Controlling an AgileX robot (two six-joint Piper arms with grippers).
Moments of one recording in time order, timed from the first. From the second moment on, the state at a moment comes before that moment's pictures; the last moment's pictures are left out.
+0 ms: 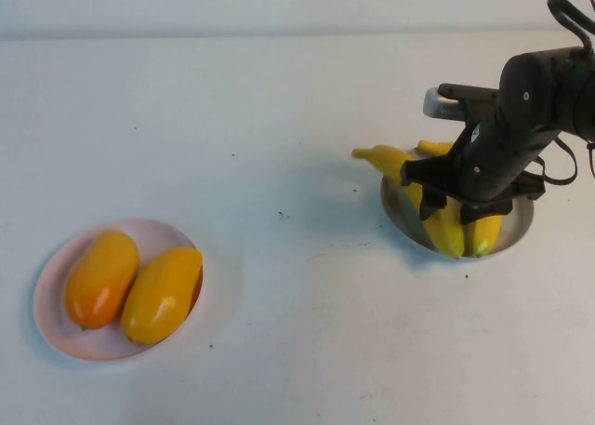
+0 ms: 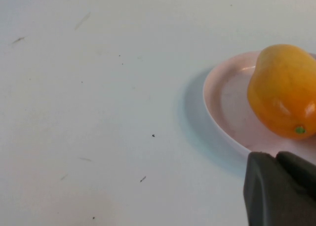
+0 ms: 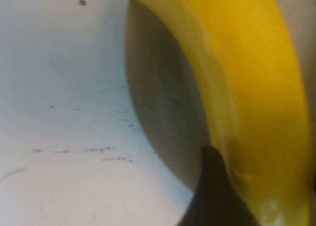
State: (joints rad) right arm 0.38 1.94 -1.47 0.08 0.86 0.36; left arm -0.02 -0.01 0.03 0.15 0.38 -0.15
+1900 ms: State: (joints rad) right arm 0.02 0.28 -0.05 -0.06 0.12 0.10; left arm -0.02 -0.01 0.03 0.15 0.38 -0.15
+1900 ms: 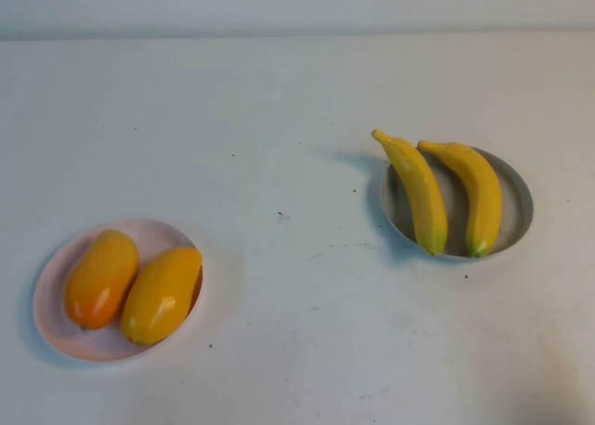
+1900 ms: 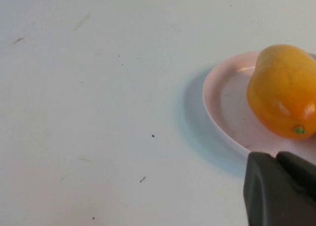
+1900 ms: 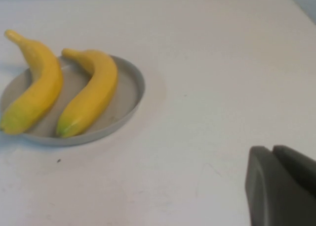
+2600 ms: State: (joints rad) right arm 0.02 -0.01 0.02 -0.04 0.25 0.10; left arm -0.02 -0.01 0.03 0.15 0.38 -0.15
